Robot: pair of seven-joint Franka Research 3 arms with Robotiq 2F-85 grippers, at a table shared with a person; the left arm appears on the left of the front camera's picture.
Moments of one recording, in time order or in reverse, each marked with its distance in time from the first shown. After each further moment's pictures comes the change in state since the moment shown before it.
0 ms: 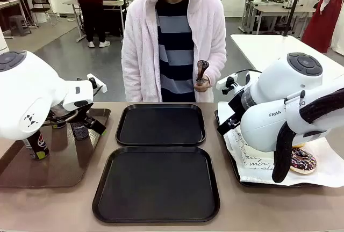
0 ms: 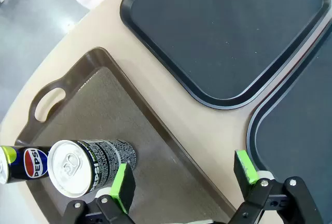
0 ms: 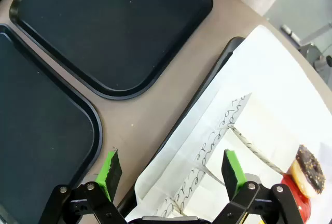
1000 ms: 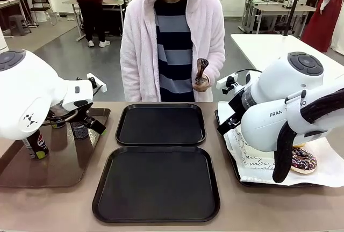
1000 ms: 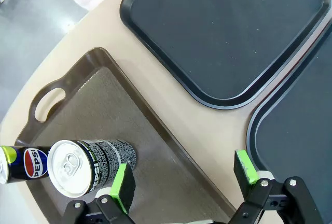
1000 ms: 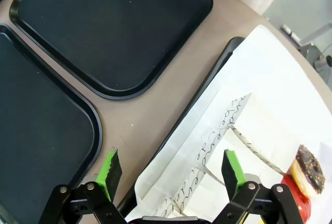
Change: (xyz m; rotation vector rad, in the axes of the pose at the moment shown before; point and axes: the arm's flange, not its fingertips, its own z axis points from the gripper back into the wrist) left arm 0.000 0.000 0.000 0.000 0.000 0.000; right arm 0.000 0.000 0.000 0.000 0.000 0.000
